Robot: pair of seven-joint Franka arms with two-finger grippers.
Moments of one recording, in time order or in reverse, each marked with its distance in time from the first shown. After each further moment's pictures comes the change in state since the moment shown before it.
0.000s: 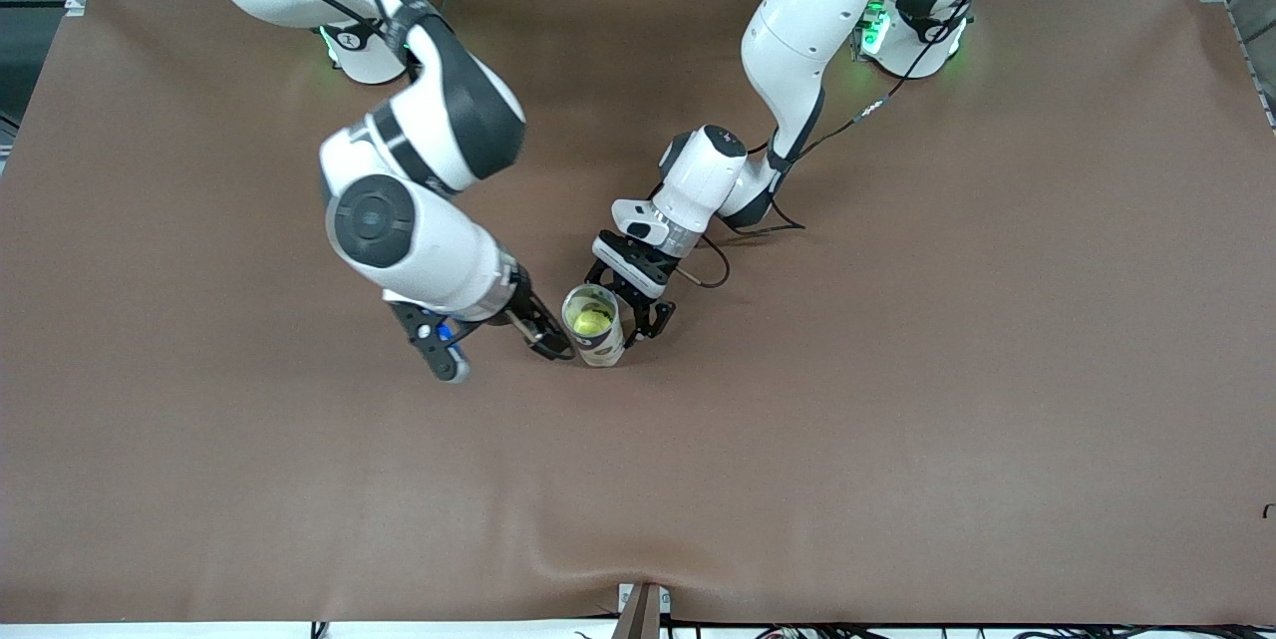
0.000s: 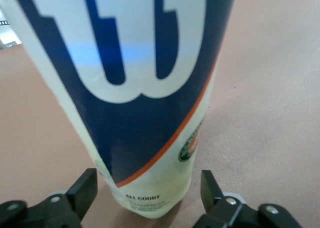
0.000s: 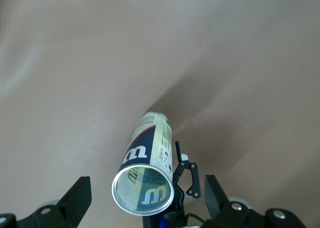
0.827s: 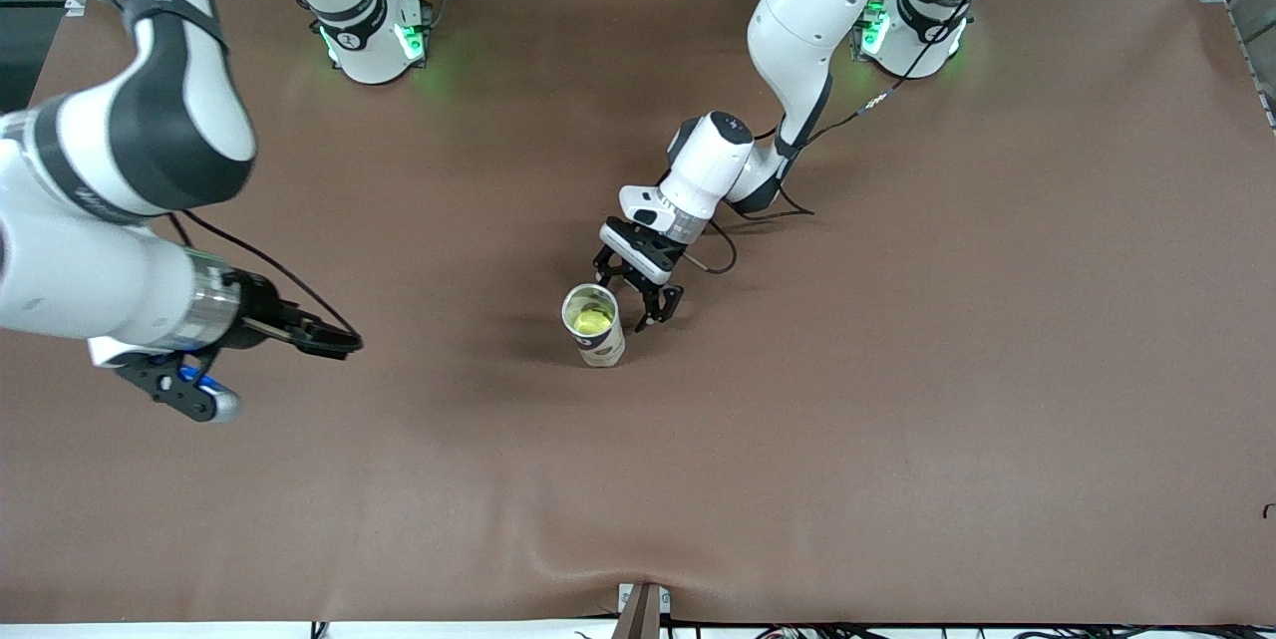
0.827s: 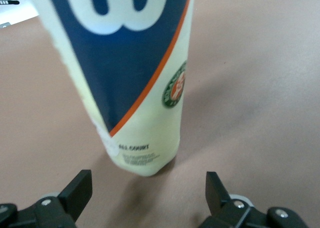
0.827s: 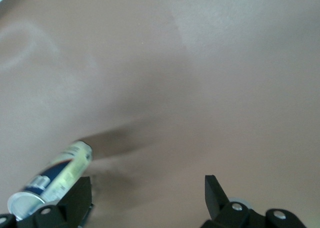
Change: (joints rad) left arm 0.008 -0.083 -0.015 -0.146 0.000 0.001 -0.003; right arm -0.320 -0.110 -0.010 0.012 -0.011 -0.263 -0.801
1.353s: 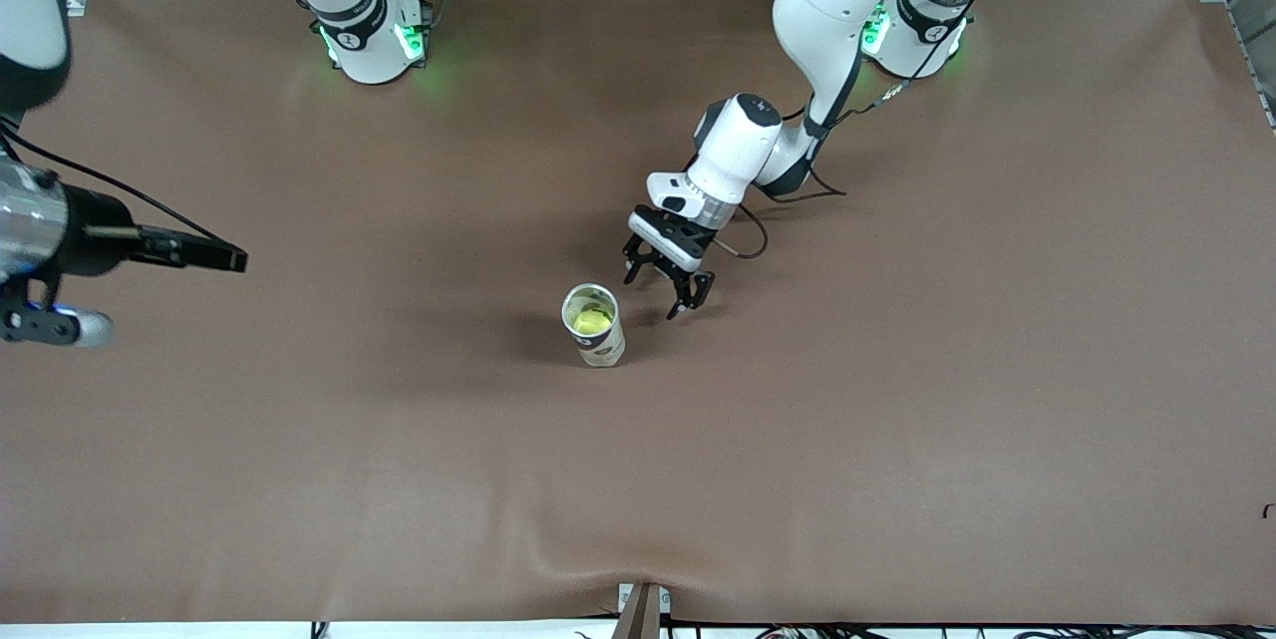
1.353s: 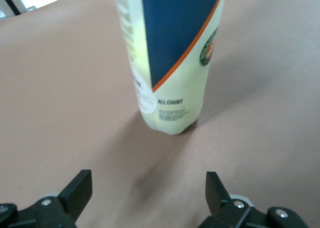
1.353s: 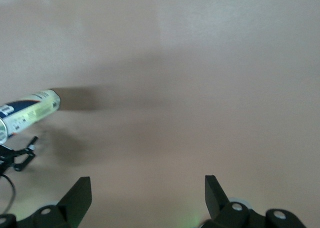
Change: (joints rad) left arm 0.037 -0.144 0.001 -0.207 0.000 0.000 0.000; right arm -0.115 -0.155 0.006 -0.004 -0.027 -0.214 -0.329
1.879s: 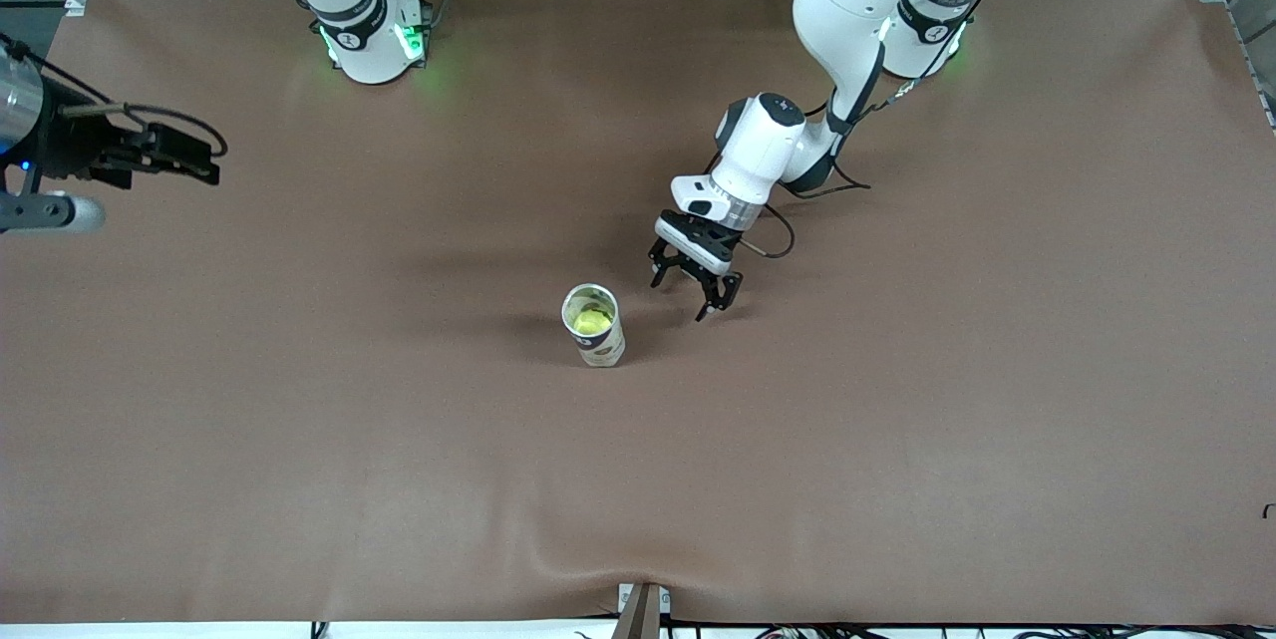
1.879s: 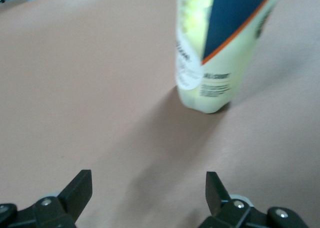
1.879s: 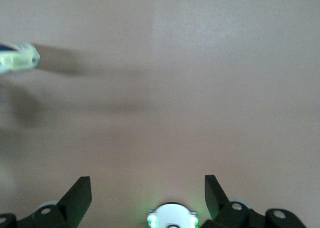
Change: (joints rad) left arm 0.059 -0.026 0.001 -0.060 0.000 0.000 0.000; right arm 0.007 -0.254 0.016 -0.263 -0.094 0.012 -0.202
